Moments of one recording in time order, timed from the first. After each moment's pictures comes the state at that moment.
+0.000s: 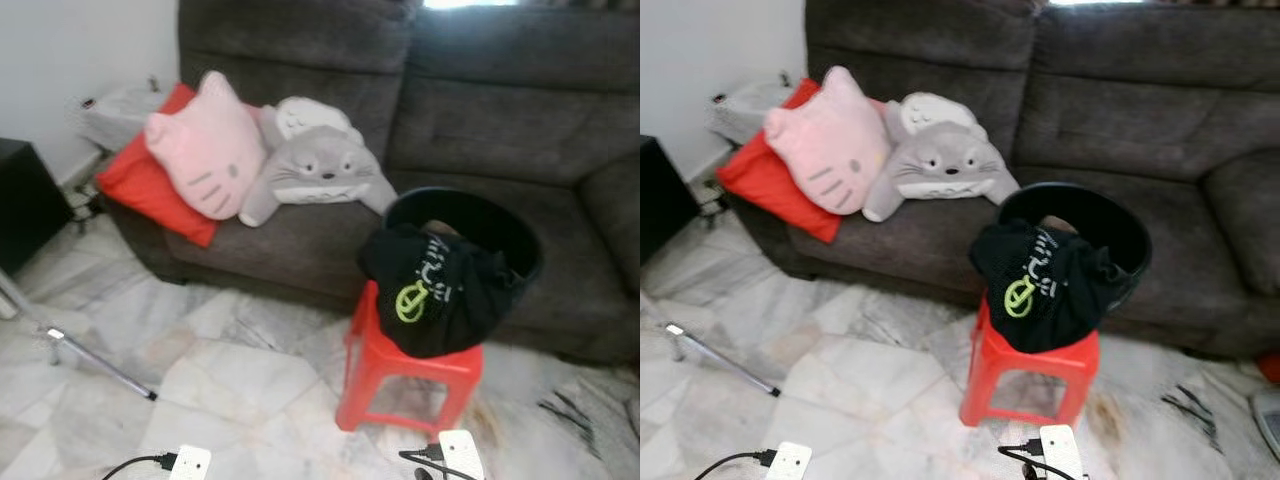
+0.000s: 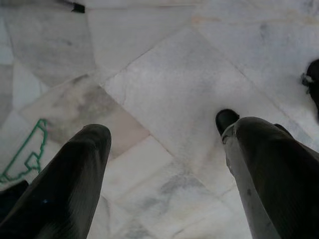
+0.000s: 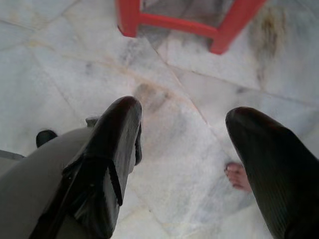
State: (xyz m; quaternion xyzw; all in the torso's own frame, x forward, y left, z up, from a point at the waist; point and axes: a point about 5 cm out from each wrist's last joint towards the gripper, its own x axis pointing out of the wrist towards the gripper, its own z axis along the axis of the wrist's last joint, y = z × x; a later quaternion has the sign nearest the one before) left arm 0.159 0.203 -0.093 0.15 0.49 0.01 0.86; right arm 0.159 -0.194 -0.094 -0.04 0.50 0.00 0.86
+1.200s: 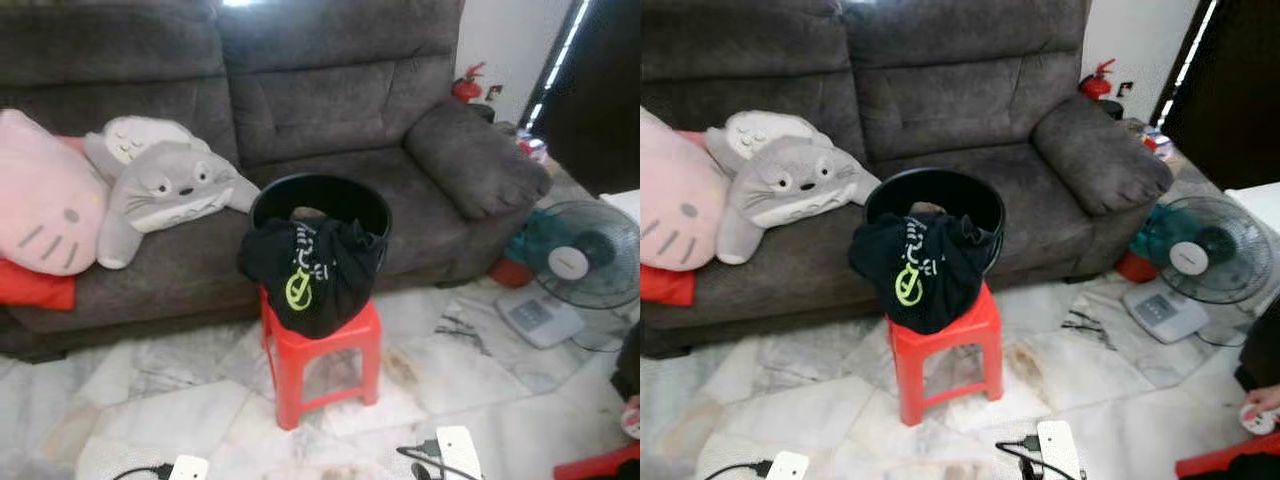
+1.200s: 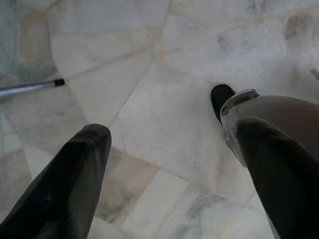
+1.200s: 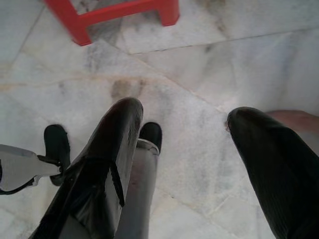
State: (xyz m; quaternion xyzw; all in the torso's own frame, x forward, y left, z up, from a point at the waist) left arm 0.147 0.204 -0.097 0.13 0.51 0.01 0.85; right arm 0.162 -0.190 -0.093 -0.03 0.49 0.00 0.87
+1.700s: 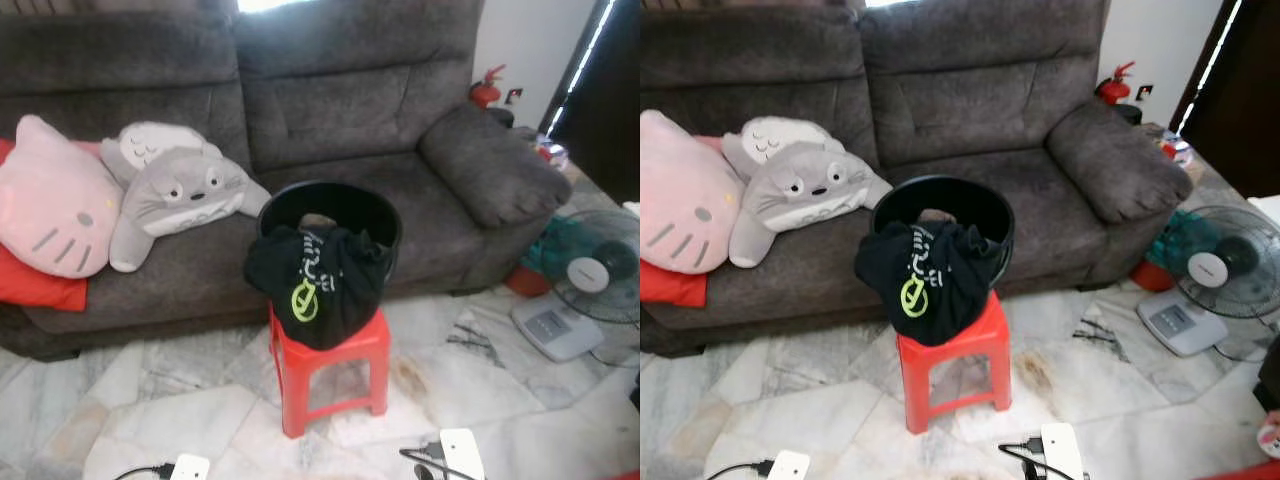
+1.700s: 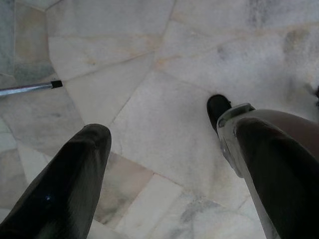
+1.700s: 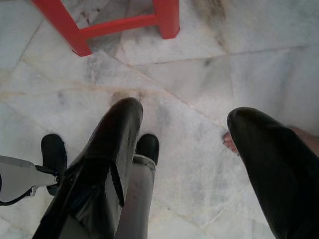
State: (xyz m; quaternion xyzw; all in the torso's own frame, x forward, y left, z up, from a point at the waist) left arm 0.149 0.203 -0.097 0.13 0.51 0.01 0.85; right arm 0.161 -0.192 -0.093 -0.03 0.49 -0.01 0.87
